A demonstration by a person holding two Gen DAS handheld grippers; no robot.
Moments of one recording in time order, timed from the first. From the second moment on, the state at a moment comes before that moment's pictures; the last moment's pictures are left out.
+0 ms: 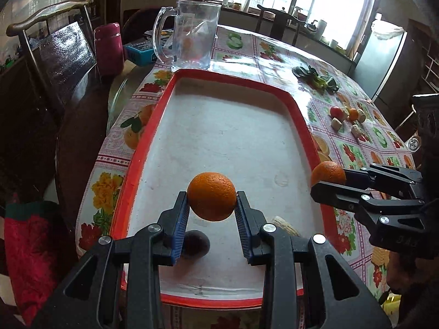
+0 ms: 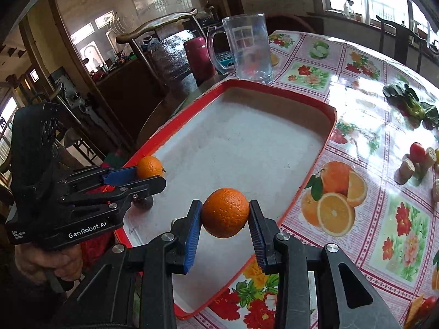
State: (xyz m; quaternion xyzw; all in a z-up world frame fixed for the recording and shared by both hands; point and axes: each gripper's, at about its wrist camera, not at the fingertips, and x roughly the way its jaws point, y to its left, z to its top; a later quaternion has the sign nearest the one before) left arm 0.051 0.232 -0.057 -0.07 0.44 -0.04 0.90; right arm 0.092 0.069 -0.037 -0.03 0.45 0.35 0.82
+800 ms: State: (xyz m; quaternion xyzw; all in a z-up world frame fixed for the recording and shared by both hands) left arm 0.058 0.239 -0.072 -0.06 0.47 -0.02 0.88; right arm 0.097 0.077 -0.048 -0.03 0.46 0.36 0.81
